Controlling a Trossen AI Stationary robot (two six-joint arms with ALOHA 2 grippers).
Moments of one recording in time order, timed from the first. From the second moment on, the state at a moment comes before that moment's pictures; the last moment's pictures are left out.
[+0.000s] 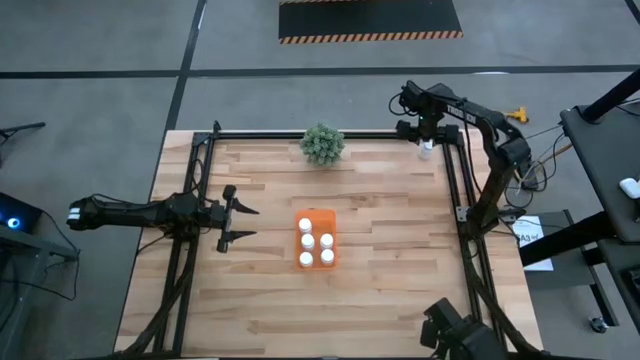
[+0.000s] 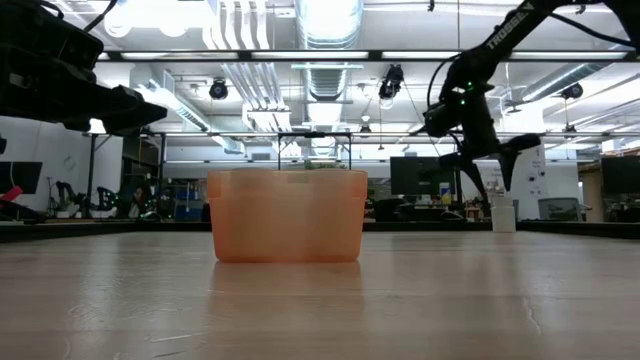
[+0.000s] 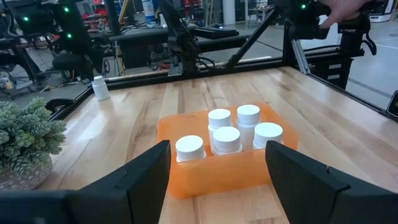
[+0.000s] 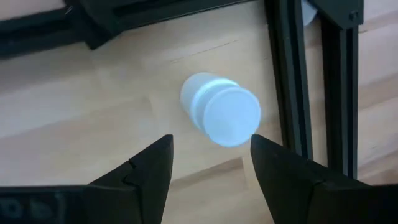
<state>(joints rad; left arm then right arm) -0.02 0.21 0.01 0.04 0.04 0.11 -1.02 1.82 1.38 -1.20 0.21 0.83</state>
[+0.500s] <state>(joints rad) -0.02 0.21 0.01 0.04 0.04 0.11 -1.05 1.82 1.38 -1.23 0.22 0.86</state>
